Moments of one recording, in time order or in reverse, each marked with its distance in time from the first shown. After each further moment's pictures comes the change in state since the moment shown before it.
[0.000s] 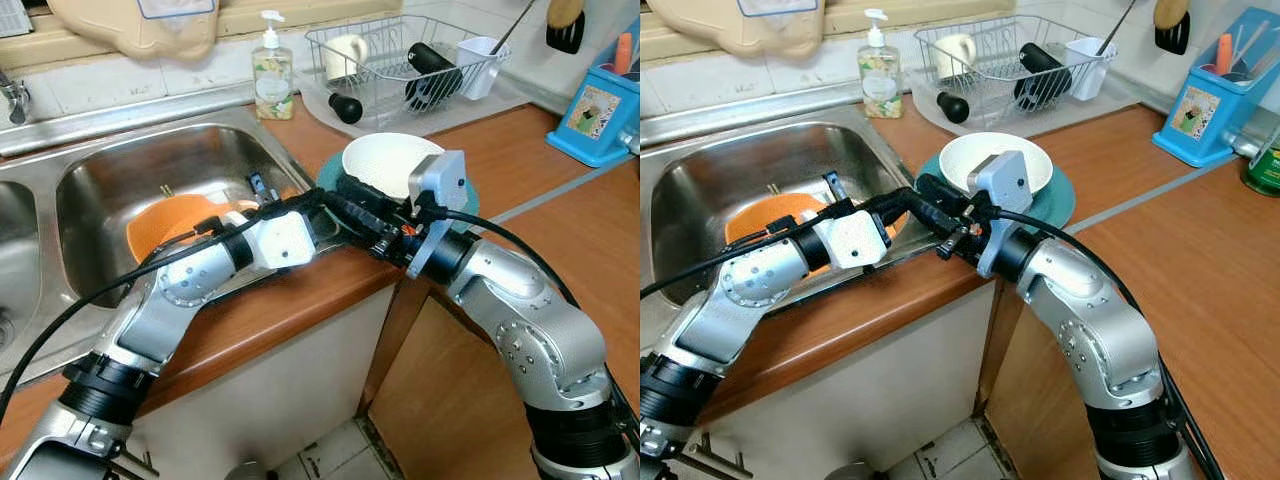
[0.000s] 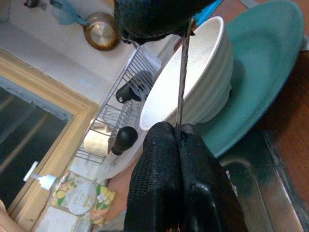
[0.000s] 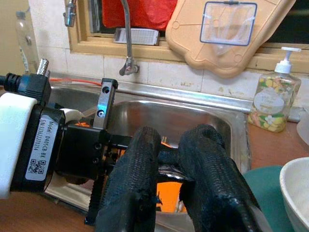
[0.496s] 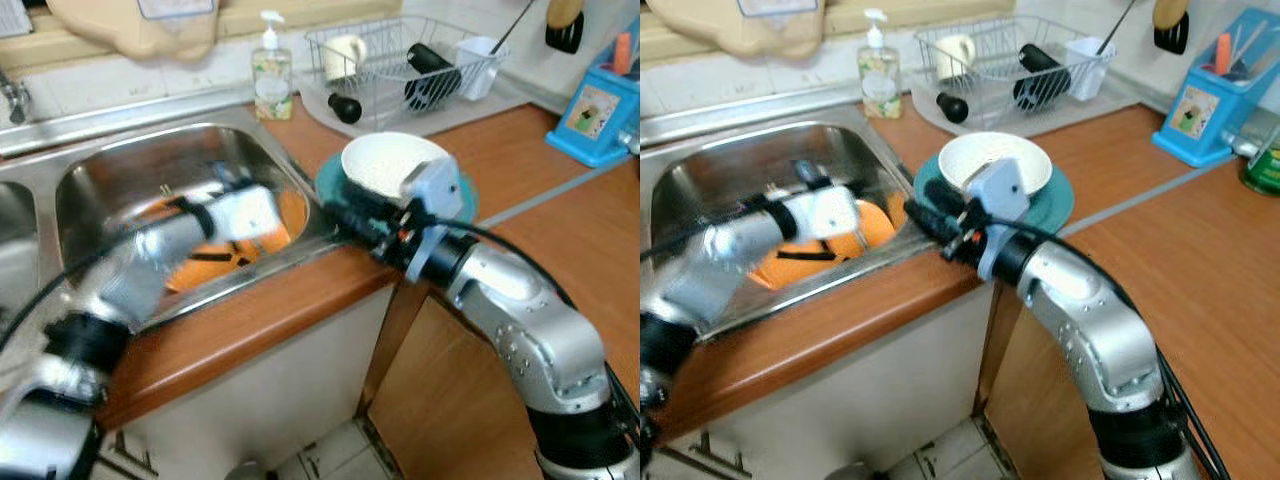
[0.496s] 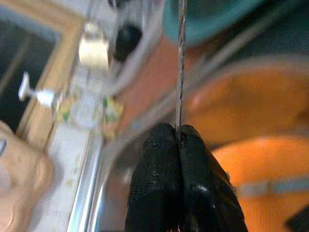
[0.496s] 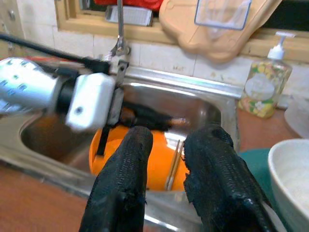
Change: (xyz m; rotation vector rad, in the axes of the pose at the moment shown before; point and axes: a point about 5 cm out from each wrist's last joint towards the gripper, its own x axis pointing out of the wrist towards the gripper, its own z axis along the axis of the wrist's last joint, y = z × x) left arm -0.011 0.031 -0.073 0.069 0.379 -0.046; right arm -0.002 -0.001 -0.011 -0.042 0.081 -0.028
